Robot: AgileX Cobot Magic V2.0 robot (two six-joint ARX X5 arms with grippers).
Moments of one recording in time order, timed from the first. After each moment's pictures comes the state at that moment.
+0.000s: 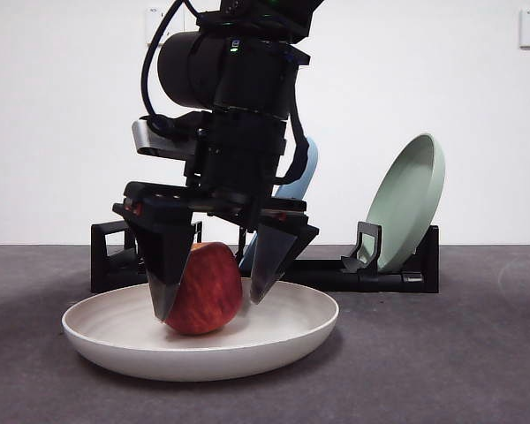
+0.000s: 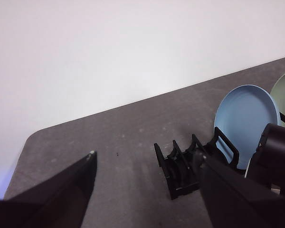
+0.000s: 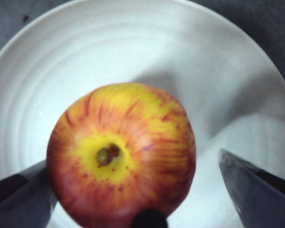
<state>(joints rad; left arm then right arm) -1.01 0.63 1.12 -0.81 -0.88 -0.07 0.86 2.04 1.54 -0.79 -0.03 -0.01</state>
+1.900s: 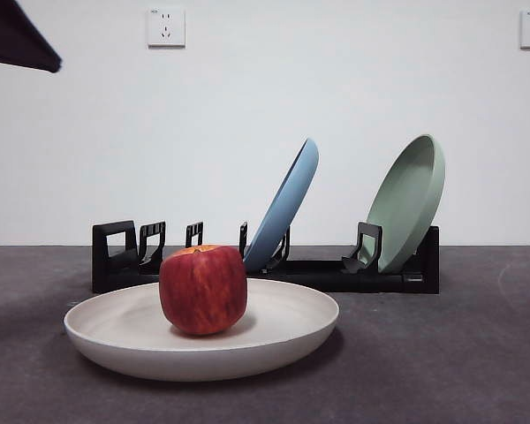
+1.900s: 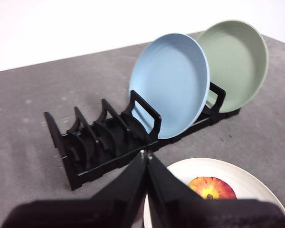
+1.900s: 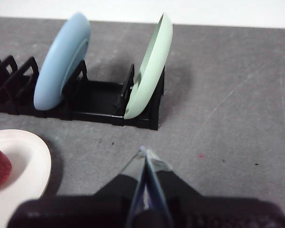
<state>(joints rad) -0.40 0.67 0.51 -0.10 0.07 -0.01 0.61 0.48 0.58 -0.52 0.40 0.16</state>
